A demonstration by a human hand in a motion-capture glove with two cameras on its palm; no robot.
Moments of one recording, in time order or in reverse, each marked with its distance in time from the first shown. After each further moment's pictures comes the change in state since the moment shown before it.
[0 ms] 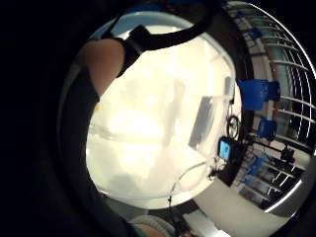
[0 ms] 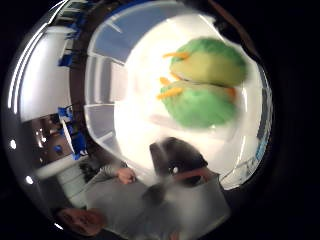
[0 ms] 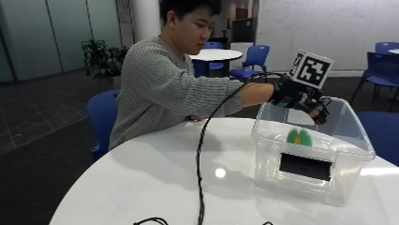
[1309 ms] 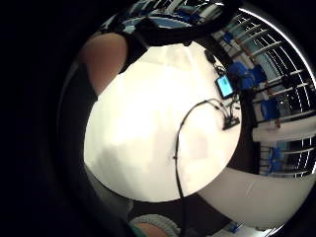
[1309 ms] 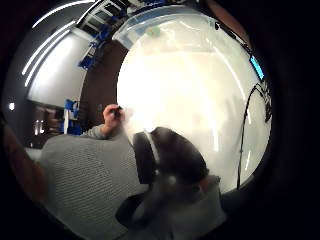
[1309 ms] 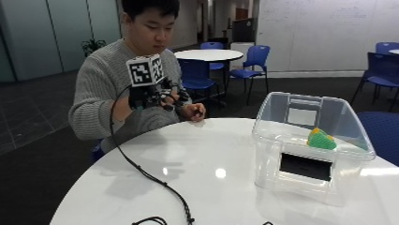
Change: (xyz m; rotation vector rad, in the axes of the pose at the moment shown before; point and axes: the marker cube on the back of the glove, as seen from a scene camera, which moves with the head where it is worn) arm 0.015 0.433 0.144 0.405 -0.053 -0.005
